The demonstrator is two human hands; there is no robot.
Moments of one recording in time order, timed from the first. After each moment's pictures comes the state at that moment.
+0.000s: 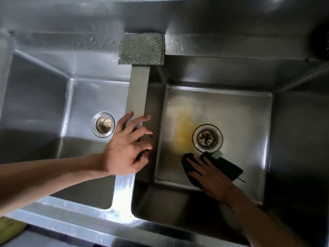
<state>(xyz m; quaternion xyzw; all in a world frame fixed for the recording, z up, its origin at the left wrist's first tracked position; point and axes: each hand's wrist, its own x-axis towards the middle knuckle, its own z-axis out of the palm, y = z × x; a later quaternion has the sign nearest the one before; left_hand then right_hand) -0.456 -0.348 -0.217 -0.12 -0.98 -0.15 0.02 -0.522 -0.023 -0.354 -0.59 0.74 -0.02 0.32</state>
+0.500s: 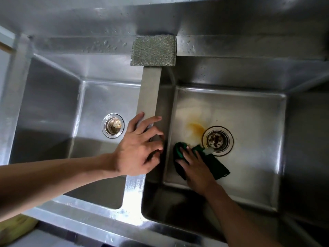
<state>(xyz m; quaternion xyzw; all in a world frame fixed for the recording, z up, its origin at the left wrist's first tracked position) -0.456 -0.347 -0.214 -0.12 -0.98 -0.15 0.01 -0.493 -0.106 -0.362 -0.47 0.81 -0.15 0.31</state>
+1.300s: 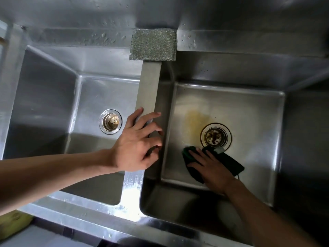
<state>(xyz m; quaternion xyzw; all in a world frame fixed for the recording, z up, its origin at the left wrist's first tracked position) -0.457 -0.348 -0.214 -0.12 -0.98 -0.16 0.02 -0.525 -0.053 -0.364 -0.57 0.76 -0.09 0.30</state>
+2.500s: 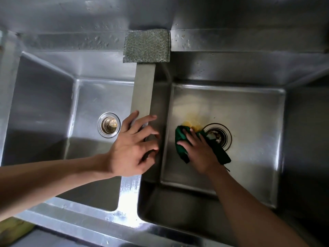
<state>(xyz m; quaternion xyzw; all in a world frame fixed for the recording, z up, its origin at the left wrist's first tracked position) -0.456 -0.348 -0.216 -0.12 -0.98 -0.15 0.01 -0.547 -0.121 -0.367 -0.45 0.83 -0.15 0.30</state>
